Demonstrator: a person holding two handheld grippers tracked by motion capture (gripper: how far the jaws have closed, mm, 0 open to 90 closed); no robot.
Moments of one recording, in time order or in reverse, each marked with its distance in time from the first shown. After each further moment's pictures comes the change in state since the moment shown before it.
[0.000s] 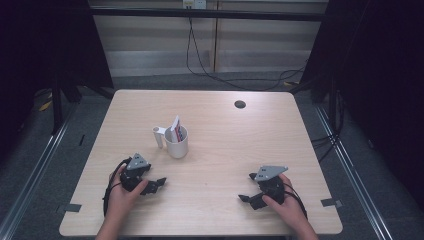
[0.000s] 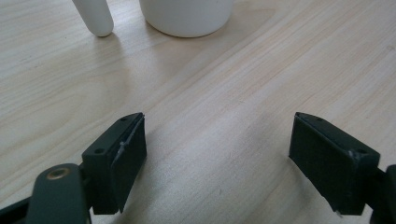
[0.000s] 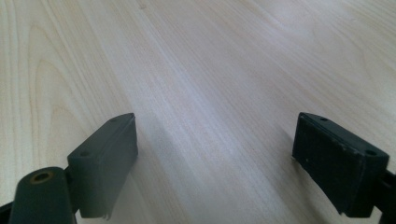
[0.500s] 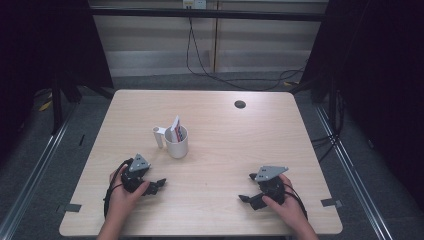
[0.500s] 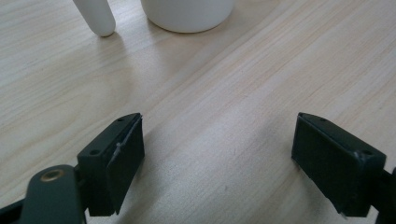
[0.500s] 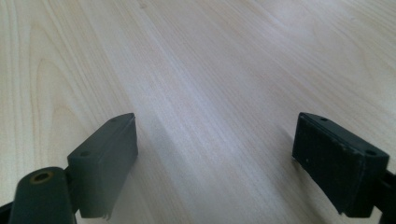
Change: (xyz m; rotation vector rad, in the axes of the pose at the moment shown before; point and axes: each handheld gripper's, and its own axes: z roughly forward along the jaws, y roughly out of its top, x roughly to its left) left arm -0.003 0.000 0.002 0.017 0.029 0.033; right arm 0.001 -0.001 -0.001 0.002 -0.001 0.001
